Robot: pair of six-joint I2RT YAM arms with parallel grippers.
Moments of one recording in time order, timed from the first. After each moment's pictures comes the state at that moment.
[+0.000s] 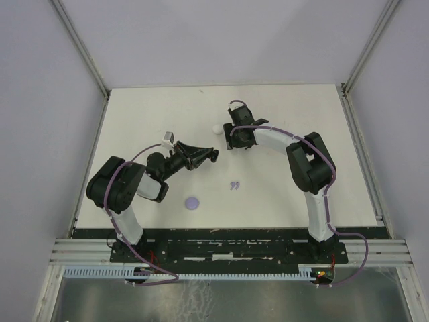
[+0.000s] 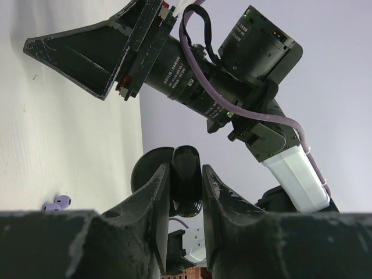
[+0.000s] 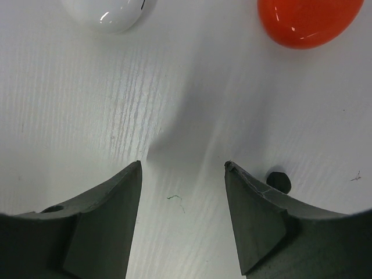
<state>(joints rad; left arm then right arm) -0.34 1.77 0.41 1.42 0.53 -1.55 0.54 2.13 1.55 -0.37 0.08 0.29</state>
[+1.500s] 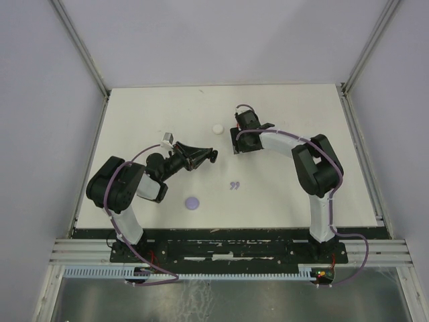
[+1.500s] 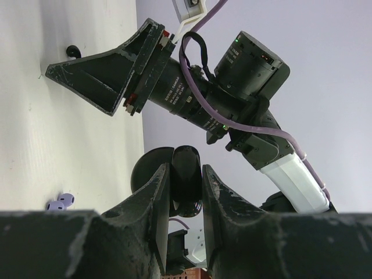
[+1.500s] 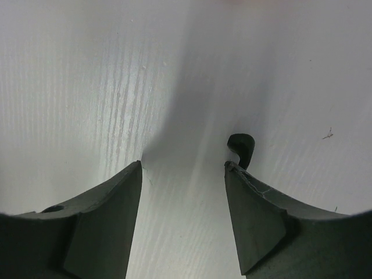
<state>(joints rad) -0.33 1.77 0.40 1.42 0.53 -1.55 0.52 2.05 1.42 -0.34 0.11 0.29</state>
